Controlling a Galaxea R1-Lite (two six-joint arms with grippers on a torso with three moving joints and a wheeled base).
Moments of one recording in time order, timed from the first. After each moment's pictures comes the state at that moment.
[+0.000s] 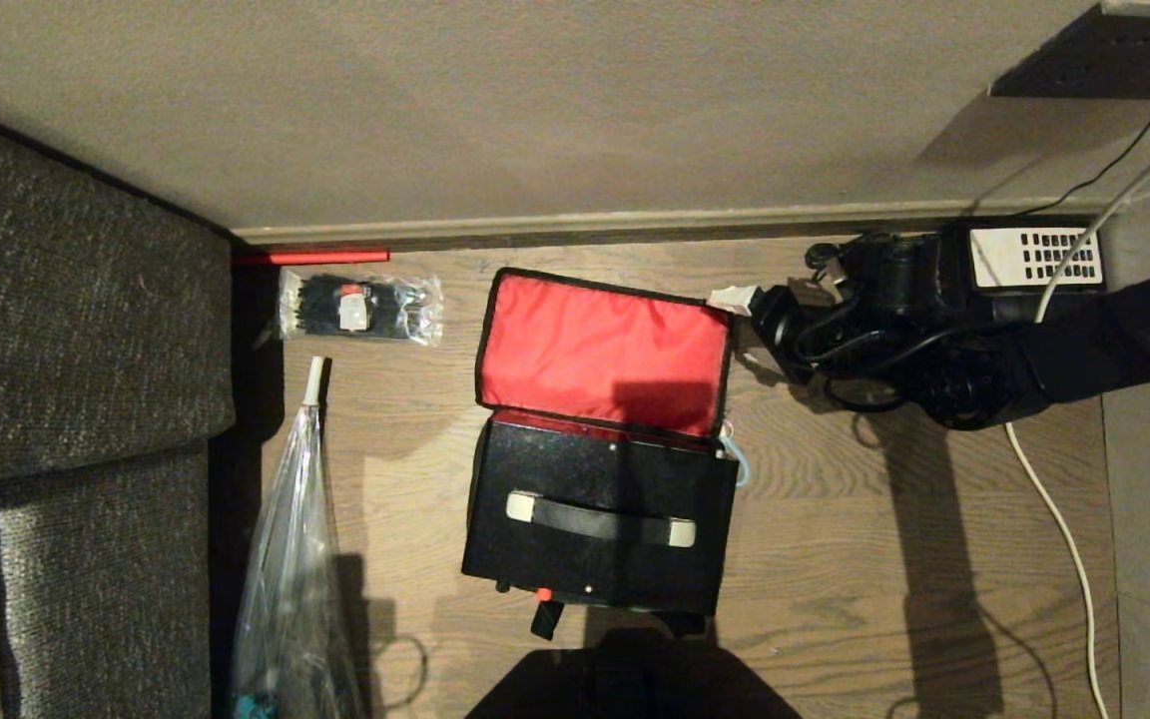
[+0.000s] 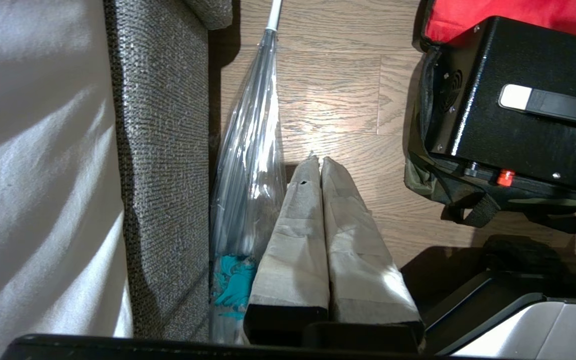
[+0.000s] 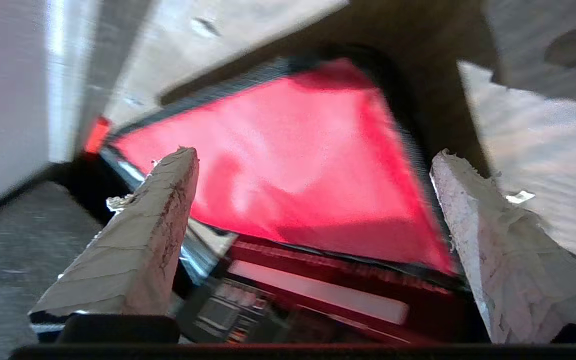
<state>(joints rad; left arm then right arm) 0.00 0.00 0.00 0.00 0.01 -0.01 0.27 2.10 -1.33 -0.57 0.26 0.86</state>
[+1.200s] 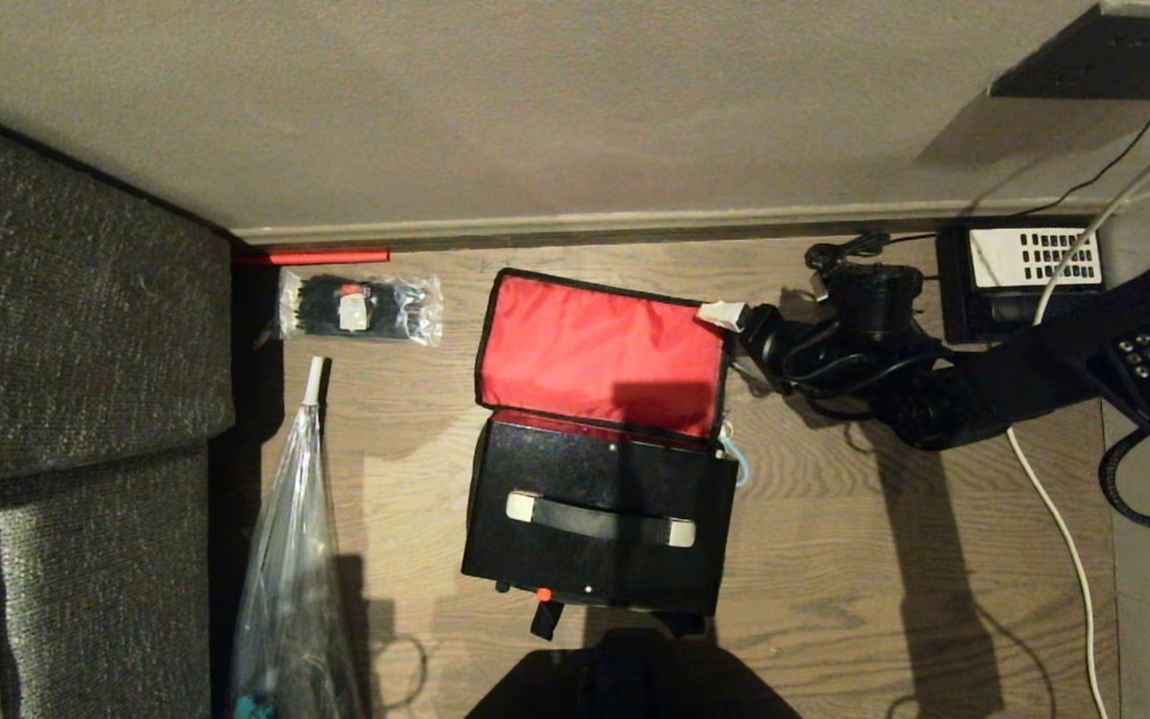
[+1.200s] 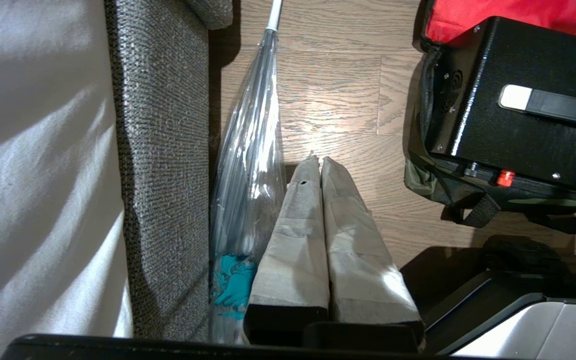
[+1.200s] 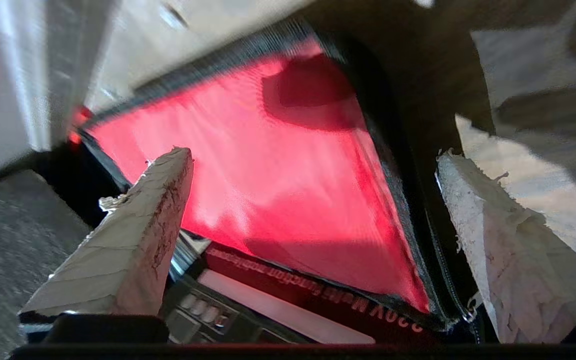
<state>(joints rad) 0.00 0.00 0.00 0.00 0.01 -0.01 0.26 2.21 -1.34 -0.70 0.31 0.82</state>
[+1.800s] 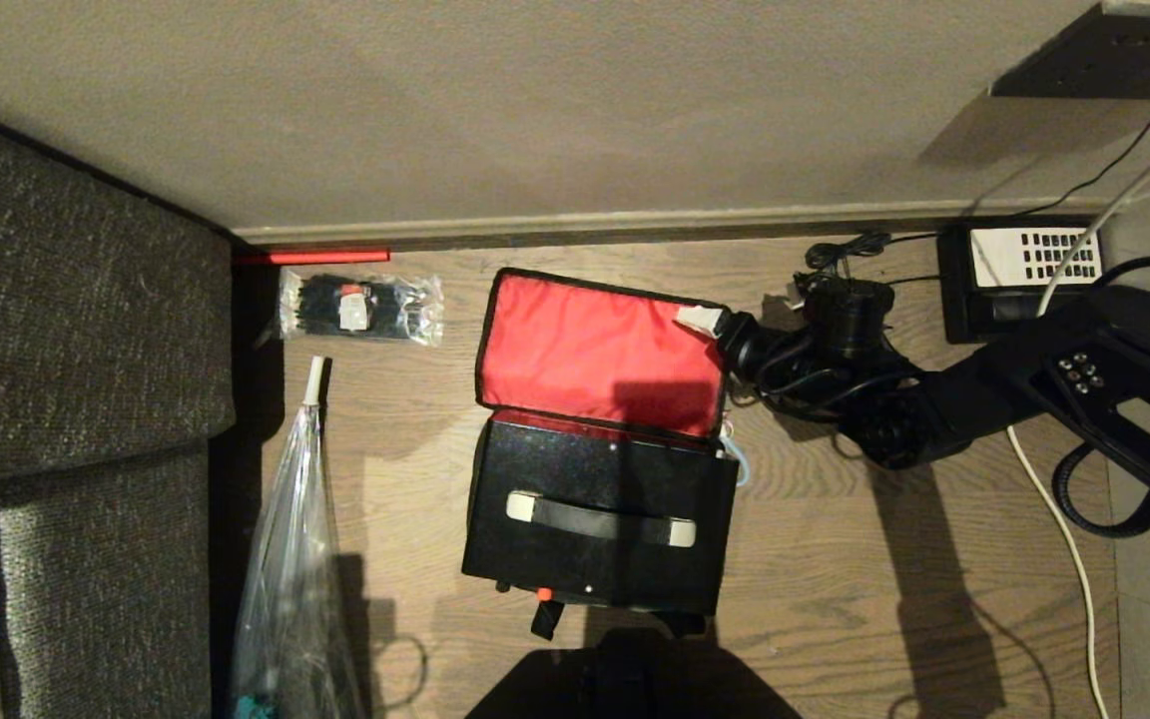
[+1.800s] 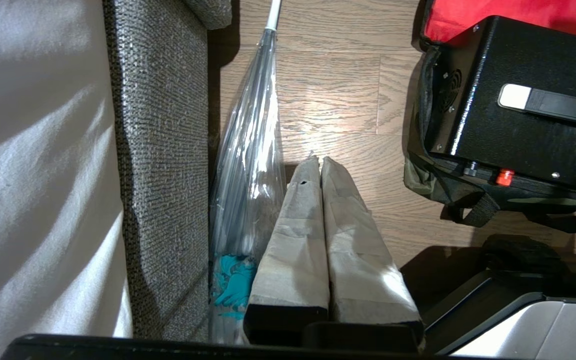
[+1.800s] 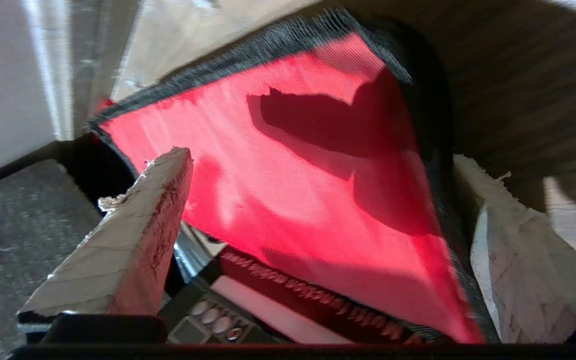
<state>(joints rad) 0.00 0.00 0.00 0.00 0.01 -0.01 0.30 2.27 -1.35 -0.84 0.30 0.83</state>
